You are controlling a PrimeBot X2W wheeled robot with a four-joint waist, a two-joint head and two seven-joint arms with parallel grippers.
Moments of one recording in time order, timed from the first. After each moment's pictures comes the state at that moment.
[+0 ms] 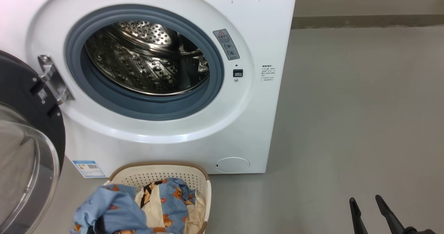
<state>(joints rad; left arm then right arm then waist) 0.27 0.04 -0.04 -0.07 -0.32 0.01 -0.26 0.23 -0.07 -0.07 0.01 0.19 0.13 -0.26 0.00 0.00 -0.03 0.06</state>
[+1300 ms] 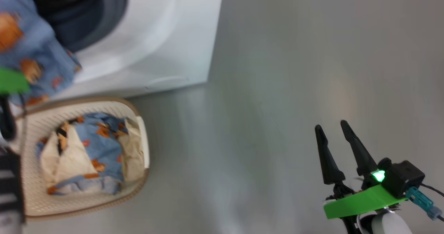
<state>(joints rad) -0.72 0.24 0.11 0.32 -0.23 -0.05 -0.26 -0.10 -0.05 0.07 0.03 0.29 0.13 -0.26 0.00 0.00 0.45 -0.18</state>
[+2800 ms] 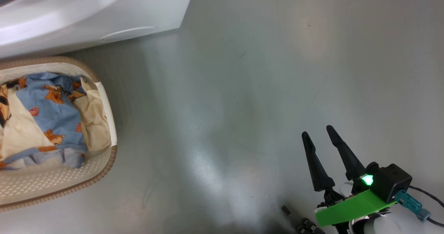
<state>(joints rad) -1.39 0.30 0.13 0.68 -0.12 -0.06 -0.26 -0.10 -0.06 0.13 0.04 0.31 0.13 -0.26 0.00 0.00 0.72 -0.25</state>
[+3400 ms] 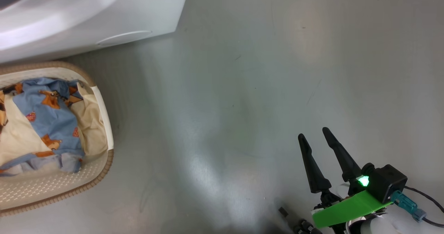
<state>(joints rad) -1.39 0.27 0.15 0.67 -0.07 -0.08 -0.26 -0.10 -0.06 0.15 0.05 0.31 0.13 -0.26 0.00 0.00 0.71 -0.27</state>
